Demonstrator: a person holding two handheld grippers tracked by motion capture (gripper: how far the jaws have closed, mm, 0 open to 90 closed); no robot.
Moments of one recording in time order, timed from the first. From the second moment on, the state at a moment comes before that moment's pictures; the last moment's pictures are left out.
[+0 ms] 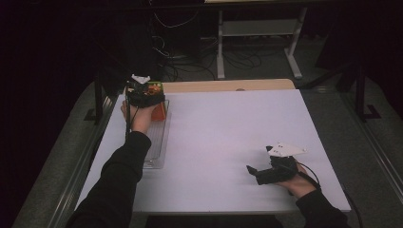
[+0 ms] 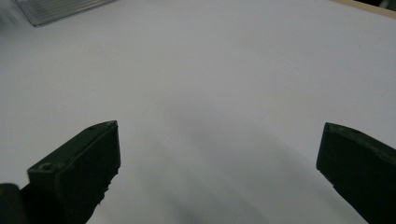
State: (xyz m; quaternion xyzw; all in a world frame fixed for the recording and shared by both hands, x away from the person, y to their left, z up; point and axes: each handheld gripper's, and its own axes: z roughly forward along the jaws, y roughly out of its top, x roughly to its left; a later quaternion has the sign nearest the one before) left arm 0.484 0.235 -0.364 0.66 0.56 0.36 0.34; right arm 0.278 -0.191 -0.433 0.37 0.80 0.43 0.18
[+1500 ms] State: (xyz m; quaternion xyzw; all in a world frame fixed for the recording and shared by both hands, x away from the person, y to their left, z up) left arm 0.452 0.236 -0.334 0.73 0.46 0.25 0.43; right arm 0.277 -0.190 -0.433 0.37 0.80 0.43 0.18
